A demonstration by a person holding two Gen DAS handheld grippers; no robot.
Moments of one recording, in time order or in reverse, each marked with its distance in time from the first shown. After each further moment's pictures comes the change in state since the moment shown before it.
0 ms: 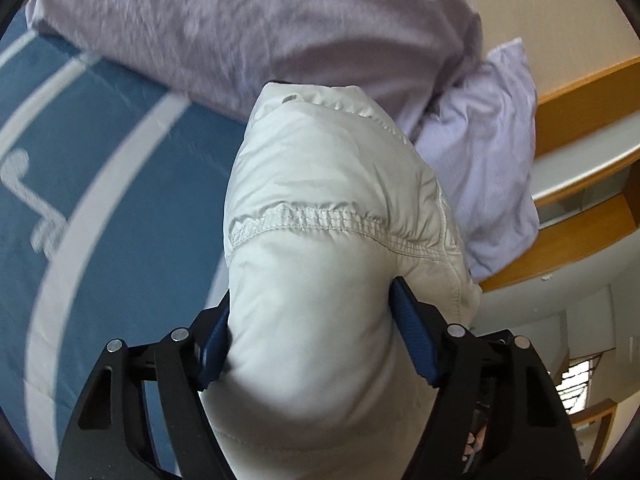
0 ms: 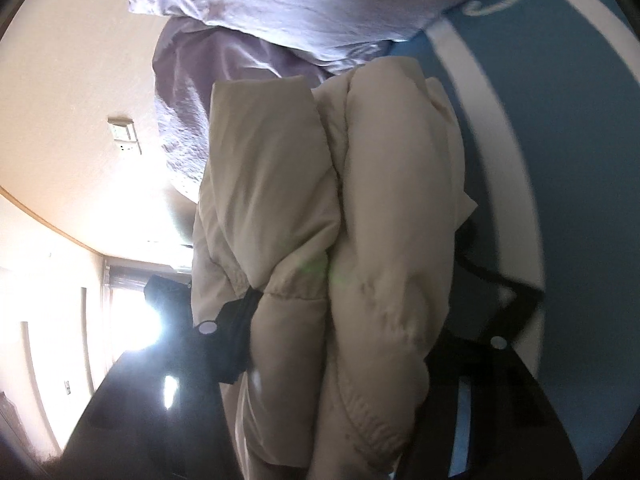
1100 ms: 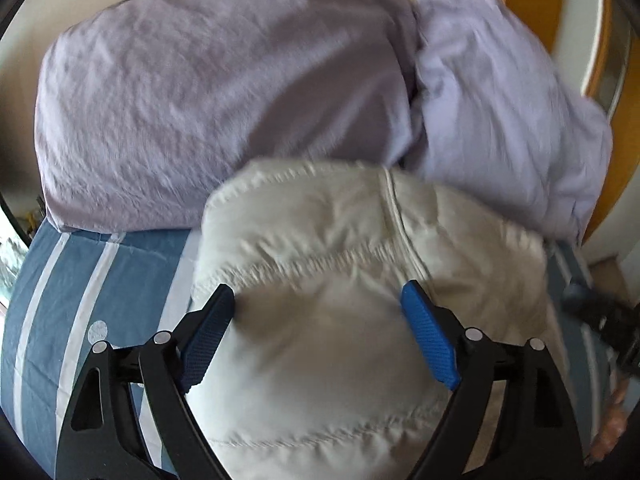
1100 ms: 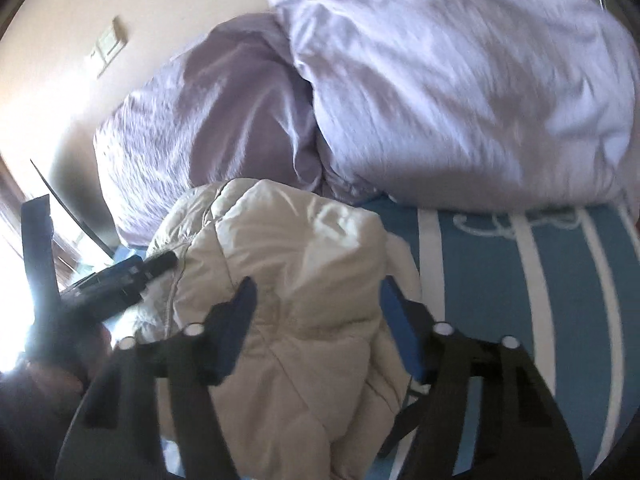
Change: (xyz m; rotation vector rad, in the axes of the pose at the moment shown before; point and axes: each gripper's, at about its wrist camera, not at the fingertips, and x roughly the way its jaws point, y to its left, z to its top) left arm 0.039 -0.081 -0.018 0.537 -0.188 0.465; right arm 0.004 0.129 -0.027 -0.569 -0.309 -0.642
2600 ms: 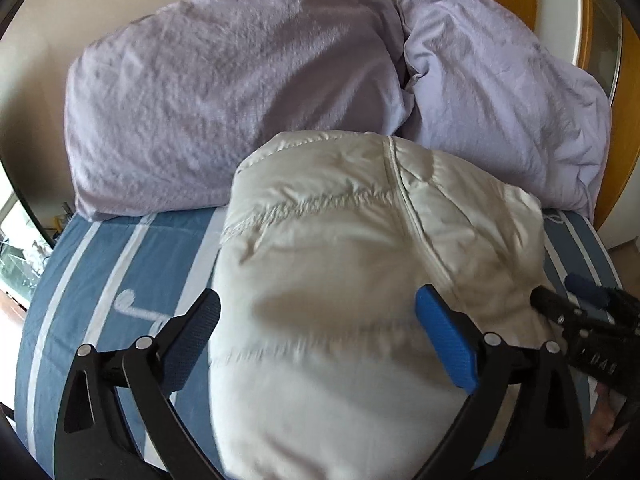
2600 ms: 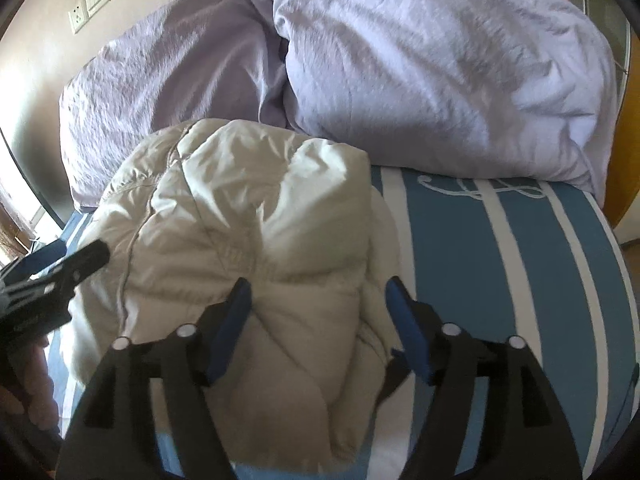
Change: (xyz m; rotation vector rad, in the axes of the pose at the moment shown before) left arm -0.044 -0.002 -0.046 0.040 -0.033 0.066; right arm 0.007 0.006 -0.054 -0.026 0.040 -0.181
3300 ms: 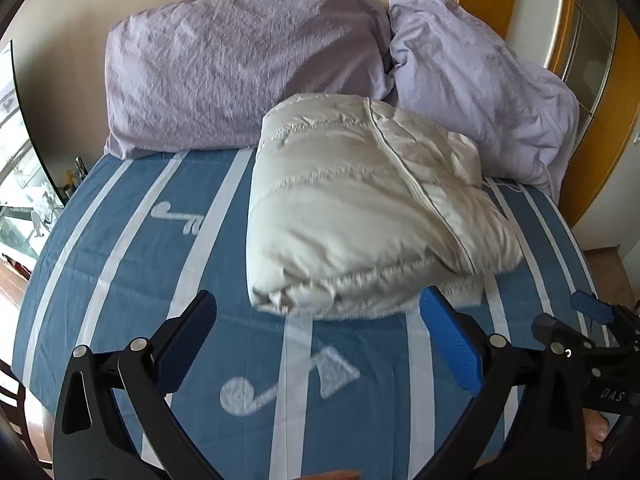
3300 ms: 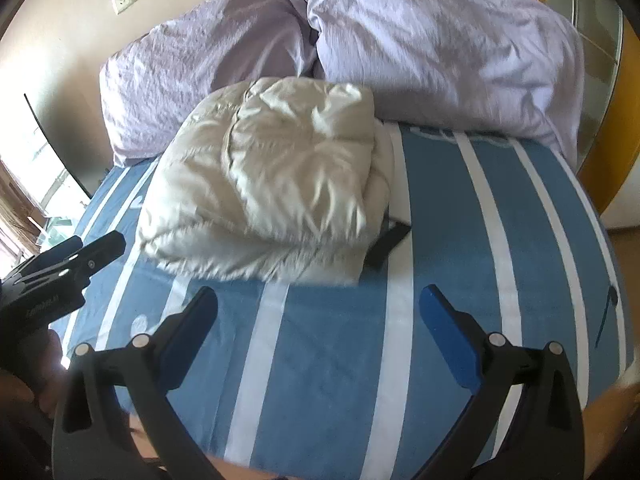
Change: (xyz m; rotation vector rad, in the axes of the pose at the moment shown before) left arm -0.103 0.011 -0.080 -0.064 0.053 -0.061; right arm -0.120 0.027 -0.094 -0.007 0.070 0.027
